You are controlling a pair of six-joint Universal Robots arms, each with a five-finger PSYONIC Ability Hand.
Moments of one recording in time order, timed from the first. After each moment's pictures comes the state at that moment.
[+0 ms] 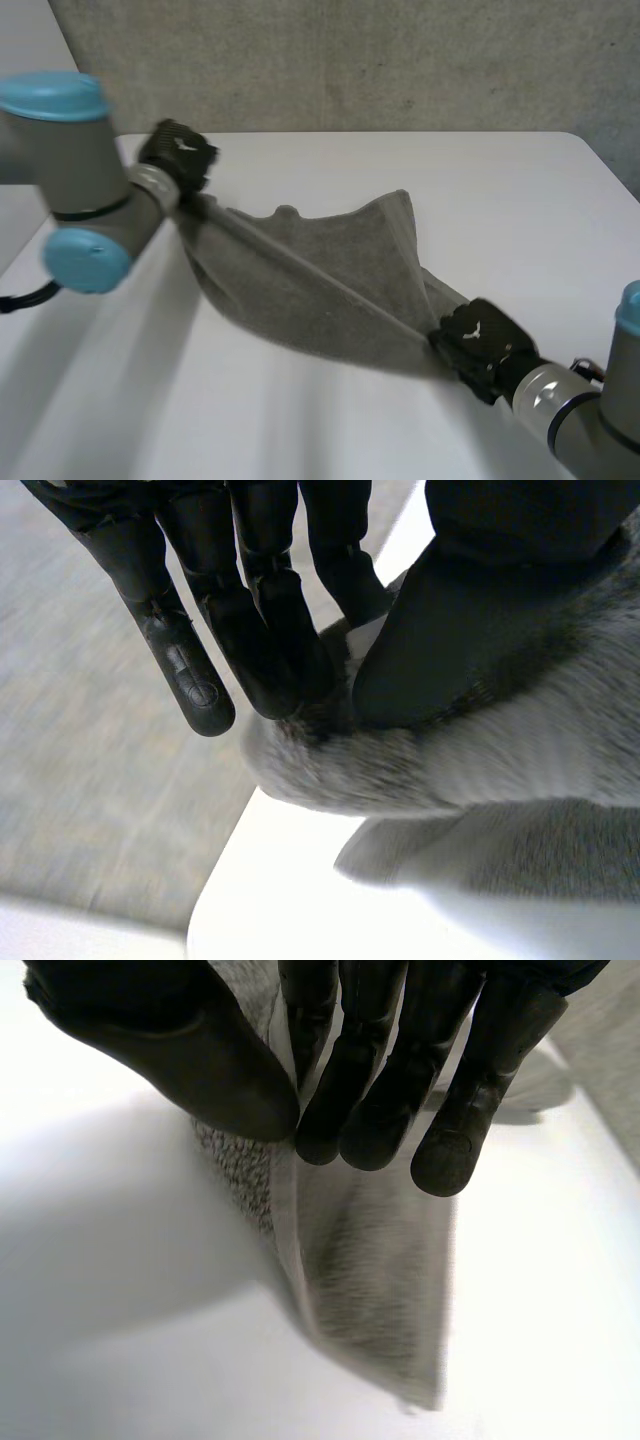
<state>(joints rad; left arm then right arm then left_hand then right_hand) 4.34 -2.19 -1.01 3.02 -1.59 3.87 1.90 -1.37 2.01 -0.10 1.33 2.34 1.15 1.22 1.22 1.22 1.01 1.33 1.35 1.34 1.34 1.20</state>
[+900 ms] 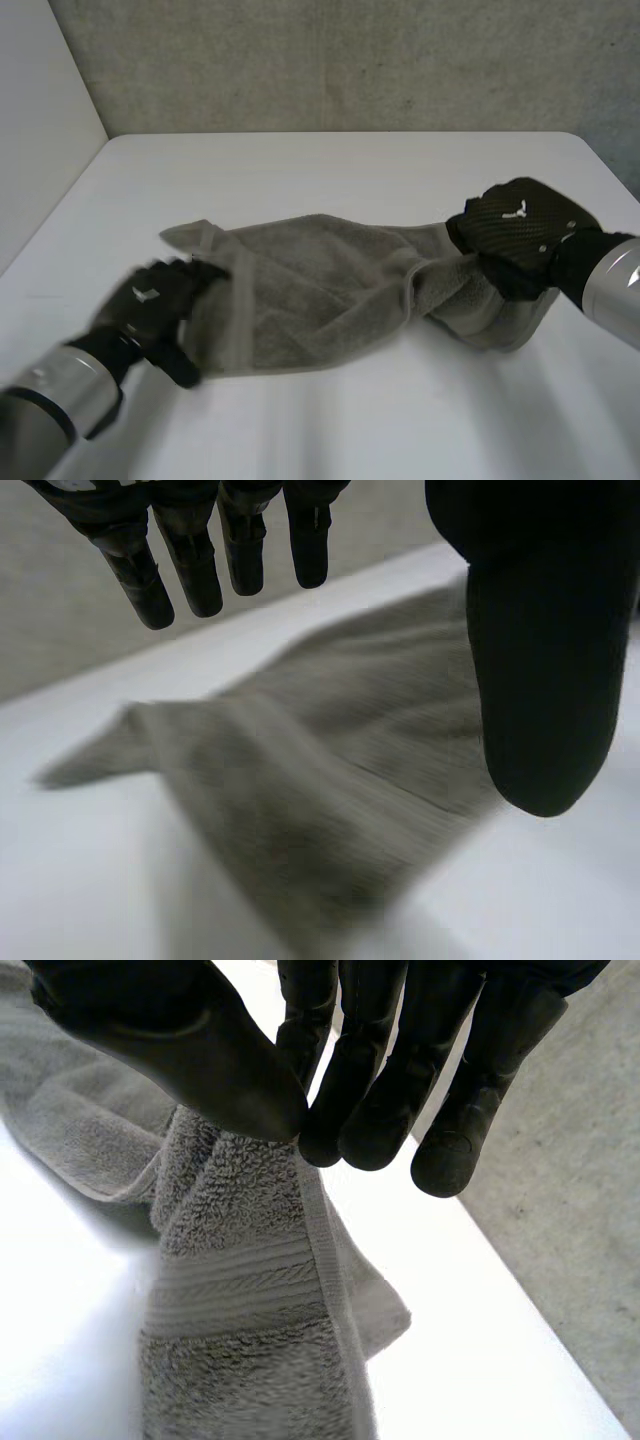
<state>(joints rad) 4.43 -1.52 -2.10 3.25 -1.30 3.29 1.86 -1.59 1.61 0.36 1.22 2.48 0.24 0.24 0.24 0.24 0.06 1.33 1.35 1.35 1.34 1.21</state>
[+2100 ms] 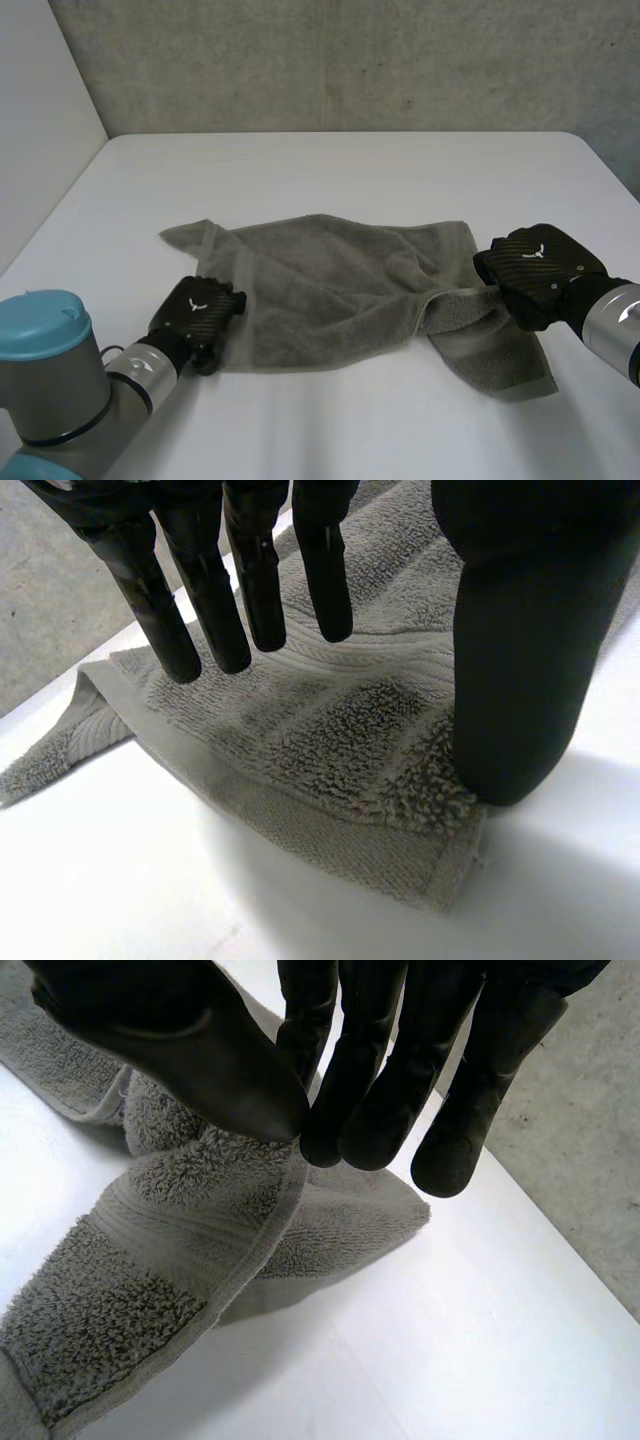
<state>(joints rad) 4.38 -1.96 -2.00 3.59 -1.35 3.57 1.74 -1.55 1.83 0.16 1.21 2.48 0.55 0.55 0.55 0.55 0.37 1.33 1.35 1.35 1.34 1.21</state>
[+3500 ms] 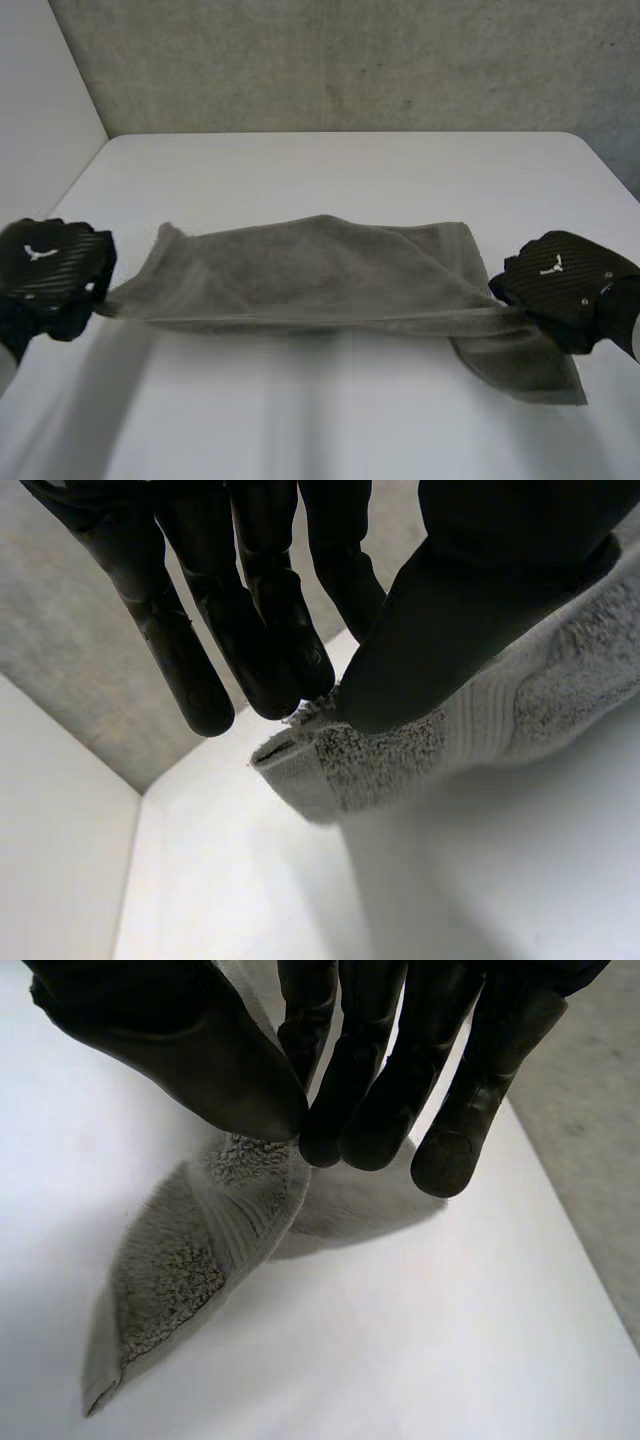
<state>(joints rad) 4.61 -1.19 -2.04 3.01 -1.39 3.57 1.69 -1.66 1.73 0.54 1.16 2.16 1.18 1.22 1.22 1.22 1.02 1.33 1.35 1.35 1.34 1.21</state>
